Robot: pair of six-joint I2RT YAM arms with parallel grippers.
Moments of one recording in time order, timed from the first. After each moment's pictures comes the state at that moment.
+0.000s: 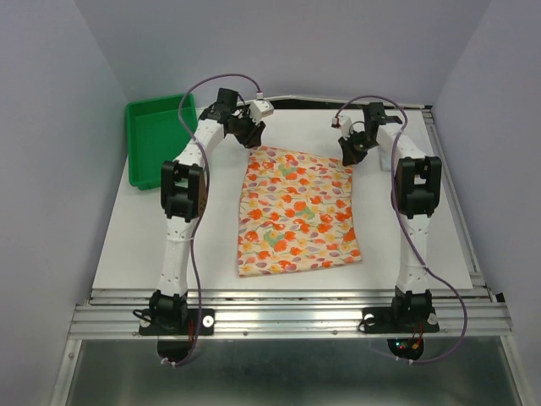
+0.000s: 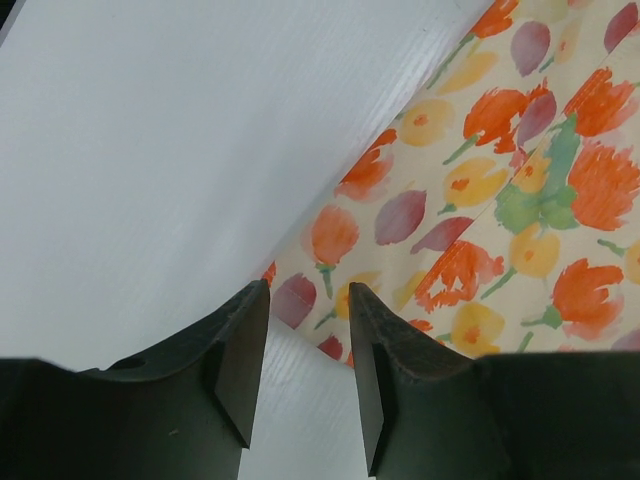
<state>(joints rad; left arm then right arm) -0.25 2.49 2.32 -0.67 0.58 0.60 0.06 2.43 2.11 -0.87 -0.49 -0.73</state>
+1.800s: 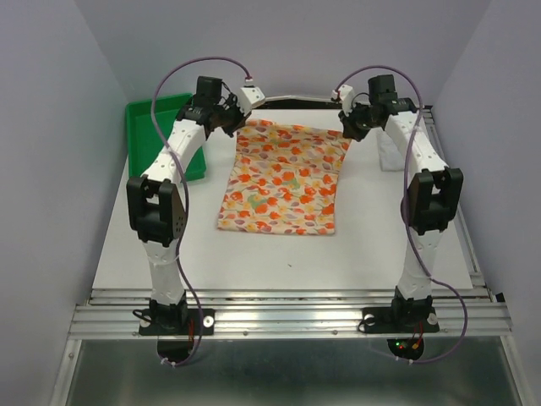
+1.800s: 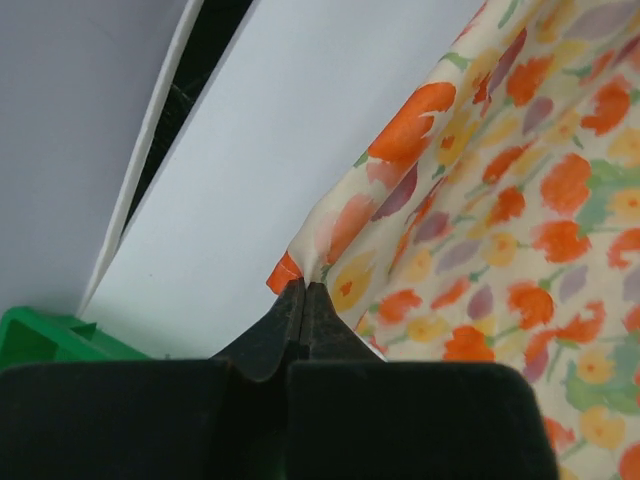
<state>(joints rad) -0.24 2.04 1.95 -0.55 0.44 0.67 0.12 2.14 2.08 -0.84 -0.41 -0.71</state>
